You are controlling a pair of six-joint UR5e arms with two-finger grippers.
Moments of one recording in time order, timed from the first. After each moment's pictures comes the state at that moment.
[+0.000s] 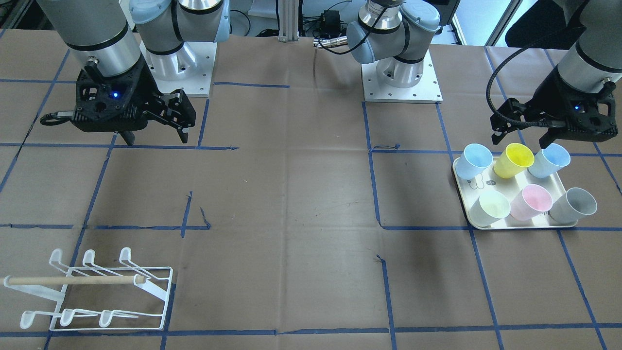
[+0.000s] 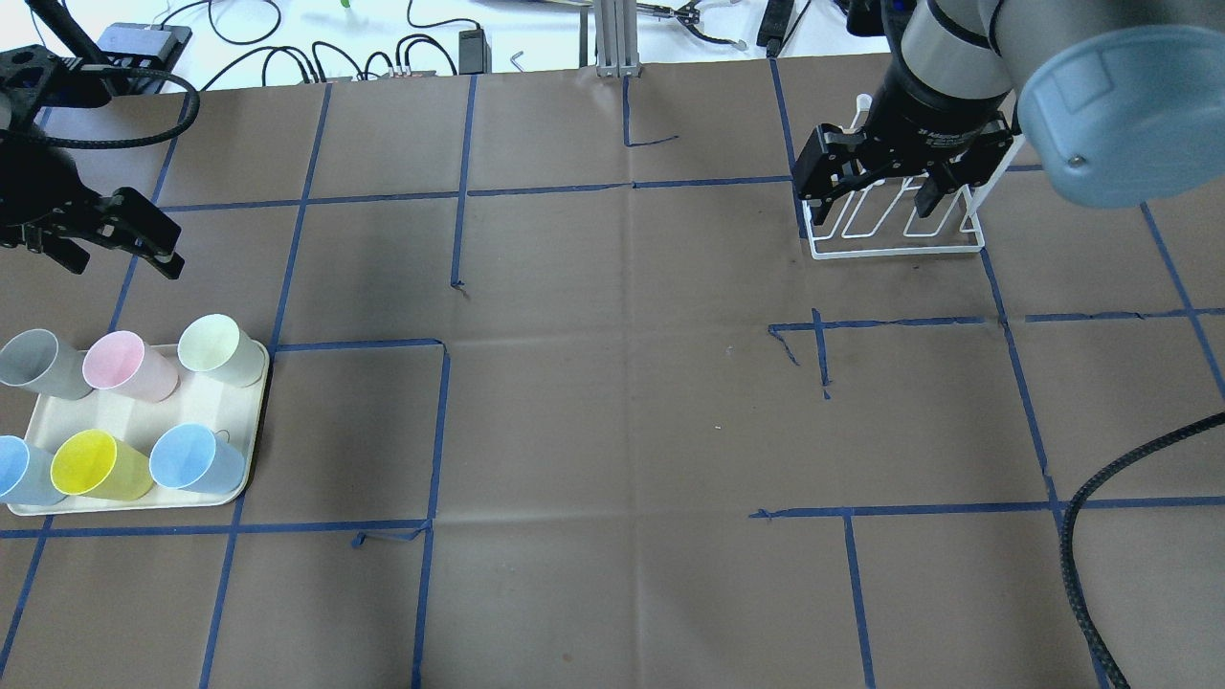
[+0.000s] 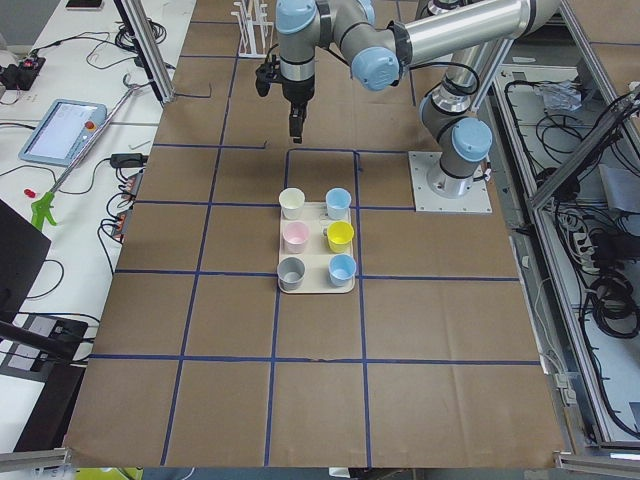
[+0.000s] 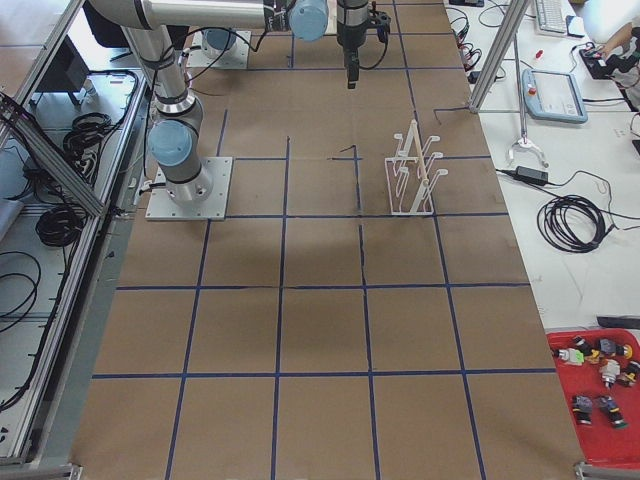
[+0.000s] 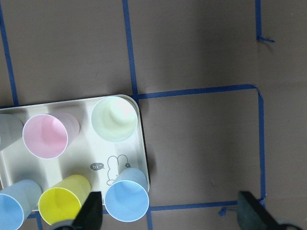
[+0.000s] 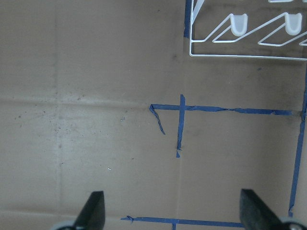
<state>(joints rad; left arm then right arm) -1.17 -1.56 -1.67 -1.48 1.60 0.50 1.60 -1.54 1.60 -1.68 -1.54 -0.02</state>
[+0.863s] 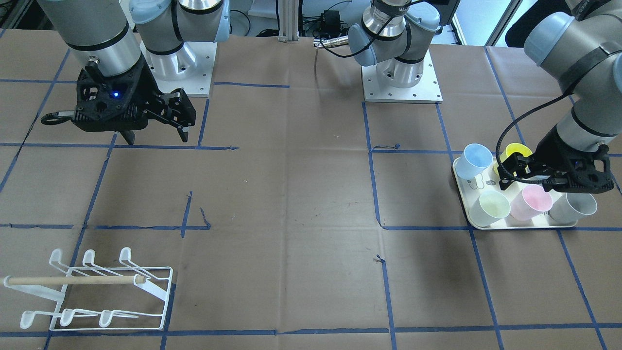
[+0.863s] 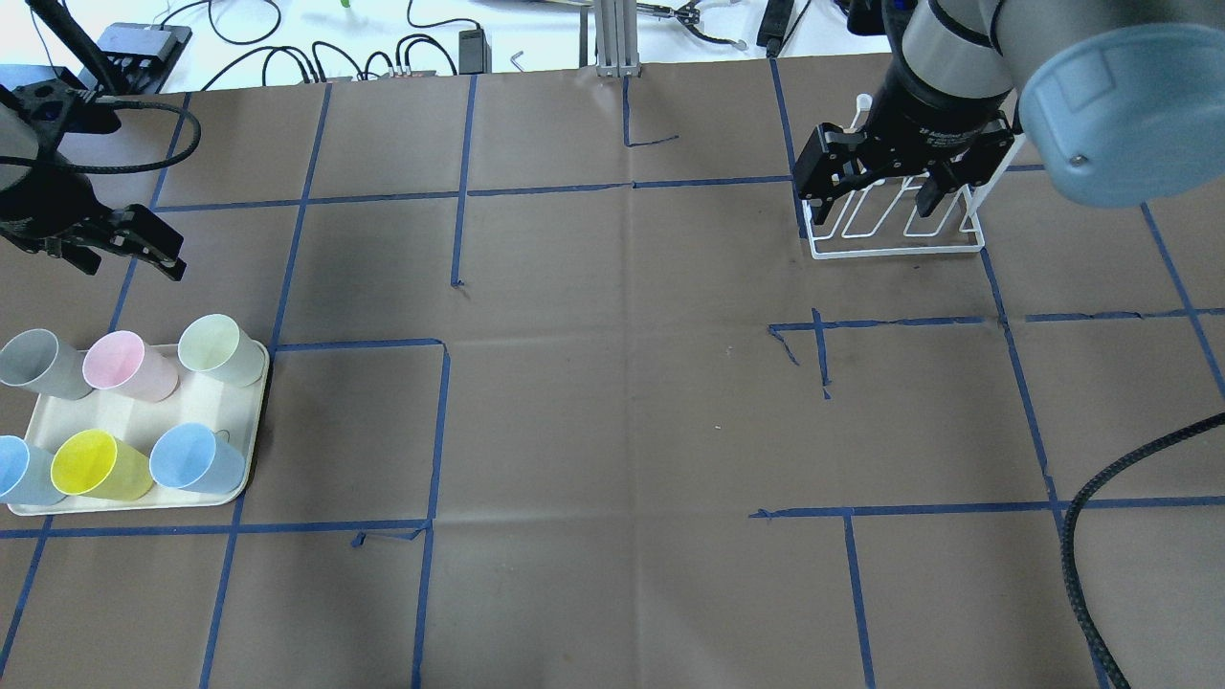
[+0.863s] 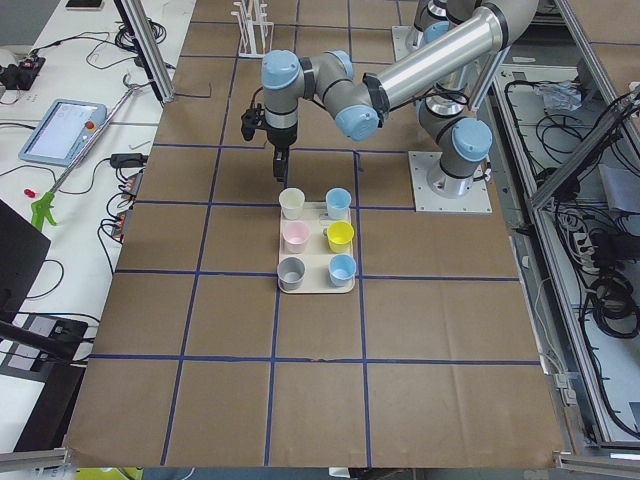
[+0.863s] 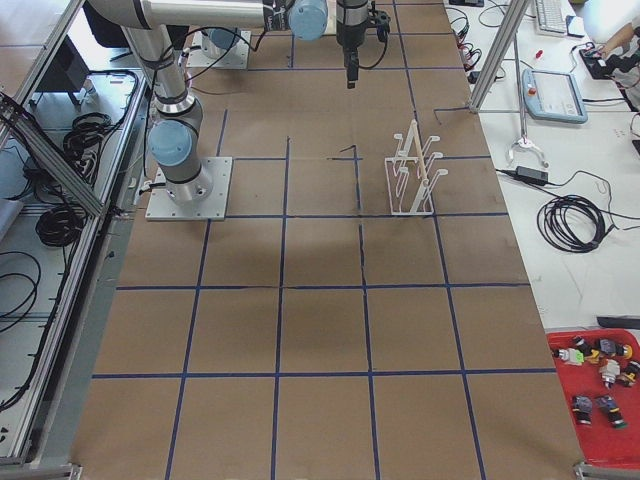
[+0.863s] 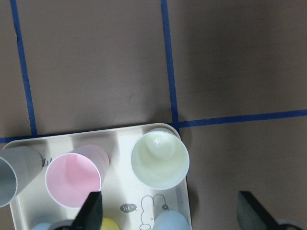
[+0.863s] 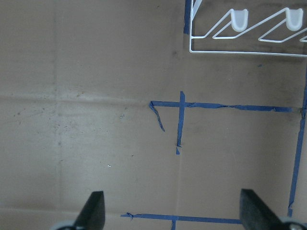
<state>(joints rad) -1.12 -1.71 -1.78 -1.17 1.60 0.50 1.60 -1.54 1.60 -1.67 -1.54 -0.02</state>
